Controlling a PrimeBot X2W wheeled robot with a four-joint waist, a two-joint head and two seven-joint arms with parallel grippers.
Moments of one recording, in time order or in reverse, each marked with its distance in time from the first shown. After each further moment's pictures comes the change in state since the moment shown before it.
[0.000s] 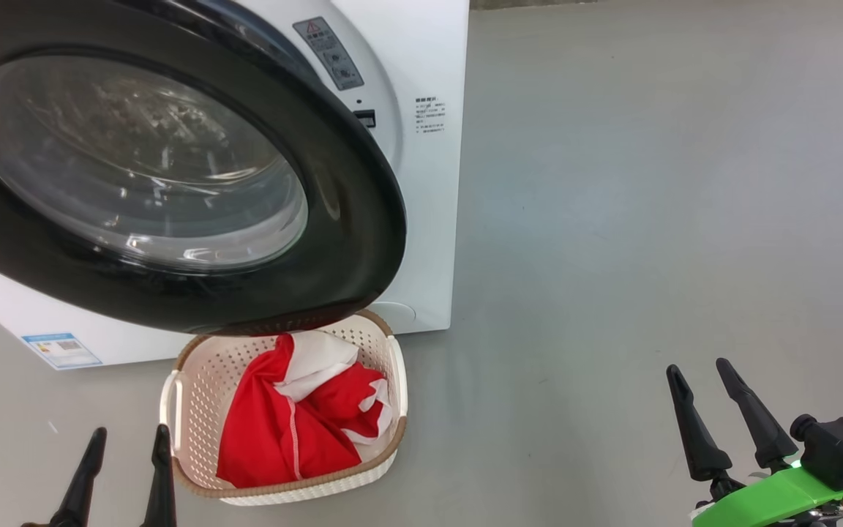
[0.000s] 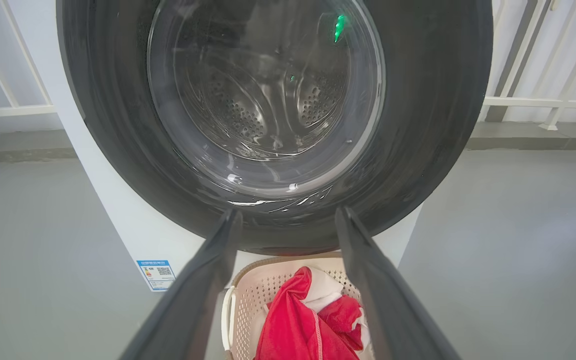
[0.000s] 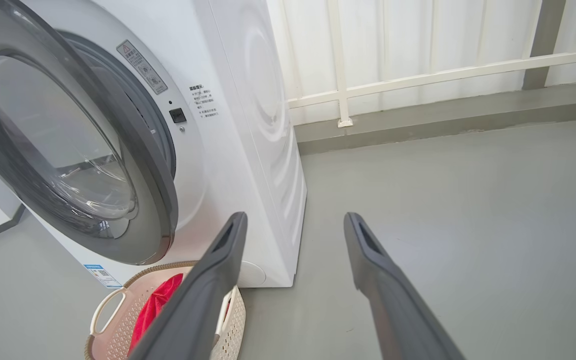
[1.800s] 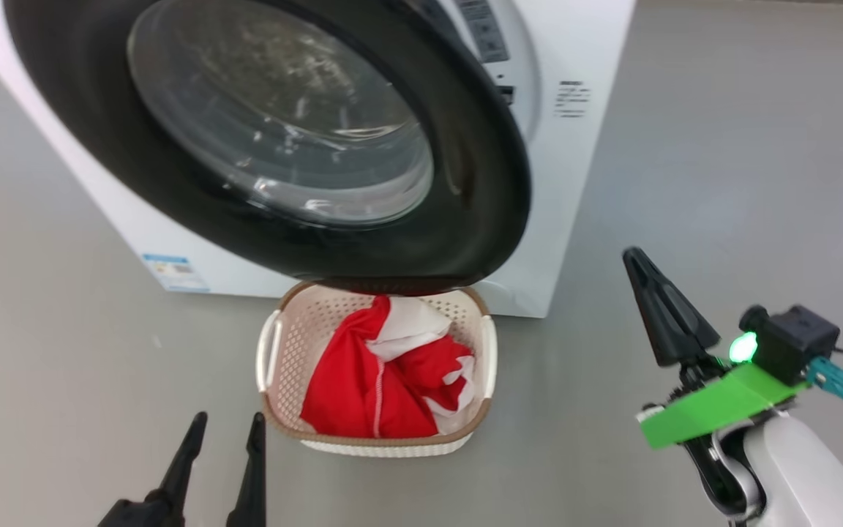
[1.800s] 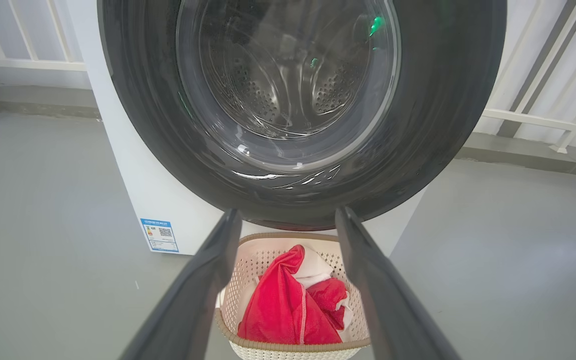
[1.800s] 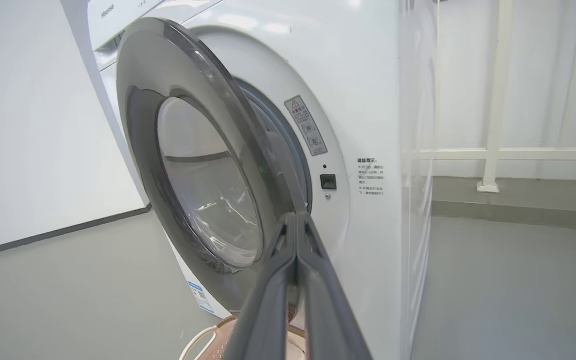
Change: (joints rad) left arm -0.036 -0.002 -0.225 0.007 -0.098 0.066 0.000; right arm -0.270 -0.030 0.162 -0.016 0.021 0.000 0.000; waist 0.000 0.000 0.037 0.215
